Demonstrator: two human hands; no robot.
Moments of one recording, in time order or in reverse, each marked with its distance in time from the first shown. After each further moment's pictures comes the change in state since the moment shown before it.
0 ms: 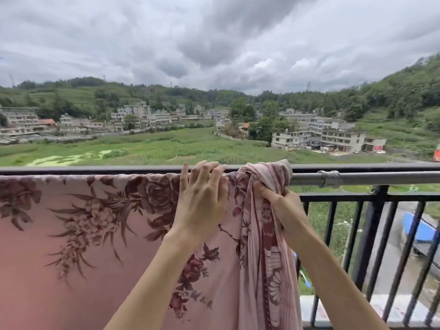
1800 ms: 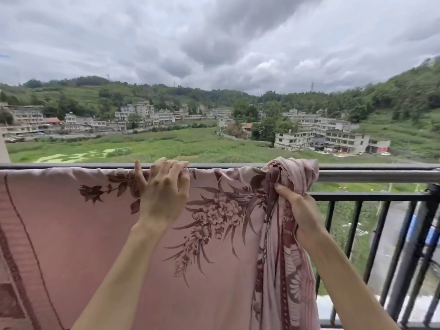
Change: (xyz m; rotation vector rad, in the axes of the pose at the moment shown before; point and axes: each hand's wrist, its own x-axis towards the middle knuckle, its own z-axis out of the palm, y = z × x) left_hand -0.038 -0.262 -0.152 0.145 0.052 -0.216; right_hand -0.013 0.068 0.205 0.034 0.121 0.024
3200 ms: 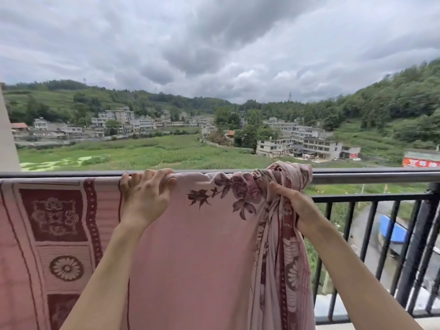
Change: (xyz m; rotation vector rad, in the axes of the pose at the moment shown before) left_hand 0.030 -0.237 -0.083 0.030 -0.111 -0.011; right_hand -0.042 0.031 0.193 -0.078 -0.023 0.058
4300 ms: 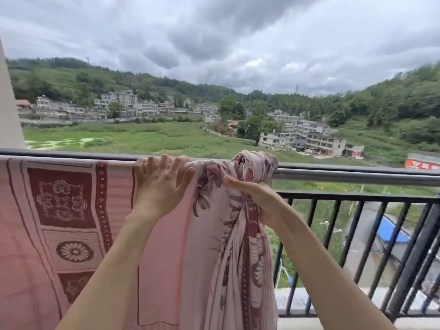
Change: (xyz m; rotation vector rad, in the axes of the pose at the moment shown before) left_hand 0.003 -0.017 0.009 0.113 -0.014 0.078; right_hand -0.009 0.007 0.109 -0.373 -0.331 0.093
